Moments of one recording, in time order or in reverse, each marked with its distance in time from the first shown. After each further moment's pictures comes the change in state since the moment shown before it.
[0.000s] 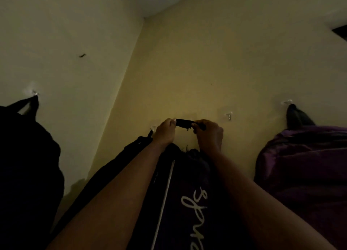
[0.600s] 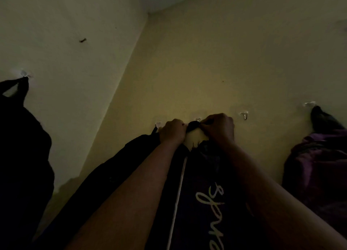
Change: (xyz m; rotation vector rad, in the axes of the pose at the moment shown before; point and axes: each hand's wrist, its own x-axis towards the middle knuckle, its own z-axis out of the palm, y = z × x) left_hand 0.032 -0.026 0.018 0.293 0.049 0.077; right_hand 0.024 0.000 0.012 -0.301 -0.064 -0.114
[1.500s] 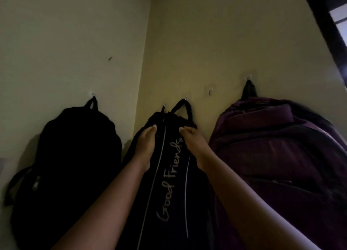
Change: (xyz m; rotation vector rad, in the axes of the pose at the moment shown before) left_hand -0.272 0.144 -0.141 -0.579 0.113 -0.576; right_hand -0.186 -0.046 -0.213 0.783 -0.705 0.471
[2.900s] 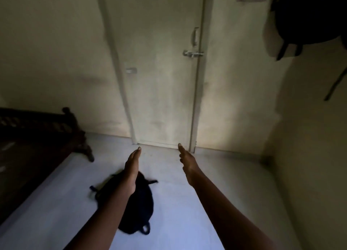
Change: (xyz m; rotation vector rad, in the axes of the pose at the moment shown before) left_hand -0.864 0.185 -0.367 0.428 1.106 -0.865; right_hand -0.803 -0.085 0.156 0.466 -1.247 0.971
